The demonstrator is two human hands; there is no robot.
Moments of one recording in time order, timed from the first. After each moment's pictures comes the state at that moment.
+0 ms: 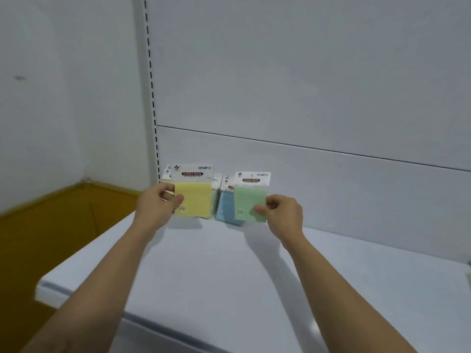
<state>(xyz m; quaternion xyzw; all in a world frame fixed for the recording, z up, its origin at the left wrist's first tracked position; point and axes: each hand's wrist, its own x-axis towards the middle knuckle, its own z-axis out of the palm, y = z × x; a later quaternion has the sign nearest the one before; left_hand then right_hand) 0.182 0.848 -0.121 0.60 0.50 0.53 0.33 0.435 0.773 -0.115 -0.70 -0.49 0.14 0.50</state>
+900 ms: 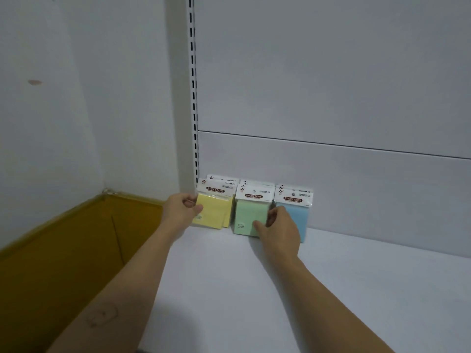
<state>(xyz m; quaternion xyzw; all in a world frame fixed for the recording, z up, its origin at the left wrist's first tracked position) 0.106 0.985 -0.154 0.61 0.52 0.47 0.36 0.307 0.886 -0.178 -0.77 -0.44 0.06 0.45</state>
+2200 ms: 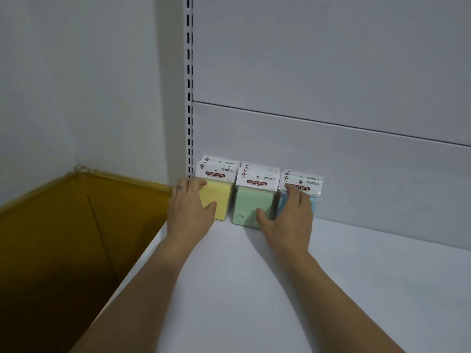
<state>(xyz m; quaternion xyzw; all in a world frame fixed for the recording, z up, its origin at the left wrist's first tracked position) 0.134 0.962 -0.168 0.73 0.54 0.41 0.12 0.303 0.886 -0.172 -0.77 -0.48 -0.08 0.42</state>
